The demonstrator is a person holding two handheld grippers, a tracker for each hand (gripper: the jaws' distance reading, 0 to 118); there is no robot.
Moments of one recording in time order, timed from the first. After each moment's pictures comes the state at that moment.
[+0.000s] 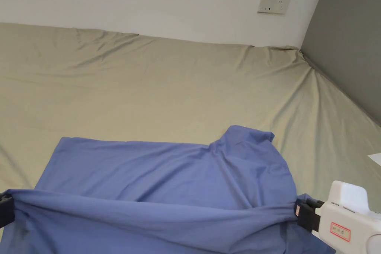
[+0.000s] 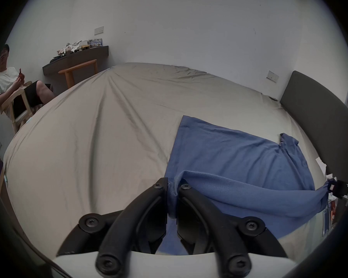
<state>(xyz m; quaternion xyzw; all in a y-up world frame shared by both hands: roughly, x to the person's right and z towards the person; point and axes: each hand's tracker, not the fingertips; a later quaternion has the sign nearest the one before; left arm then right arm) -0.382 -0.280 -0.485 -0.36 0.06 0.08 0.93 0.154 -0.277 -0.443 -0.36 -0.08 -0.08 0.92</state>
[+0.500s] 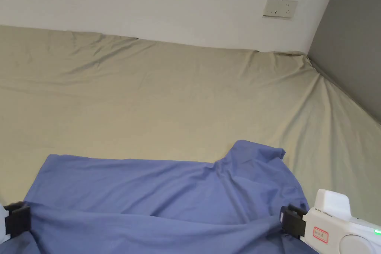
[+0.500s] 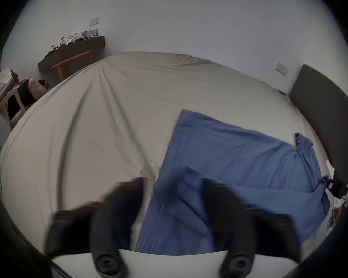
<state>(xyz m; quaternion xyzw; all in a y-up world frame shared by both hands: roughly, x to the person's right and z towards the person) -0.369 -0.321 -0.564 -0.40 0.07 0.08 0.91 0.157 -0.326 -0.534 -0.39 -0.11 -0.07 0.91</state>
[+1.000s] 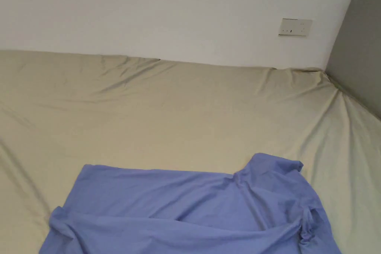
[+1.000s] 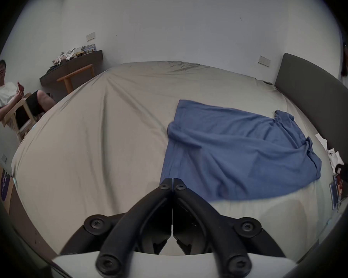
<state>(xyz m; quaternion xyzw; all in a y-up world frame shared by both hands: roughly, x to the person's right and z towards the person) -0.373 -0.287 -0.401 -0.37 0.04 0.03 0.93 0.142 -0.287 -0.346 -0.34 -0.09 -0.06 0.94</state>
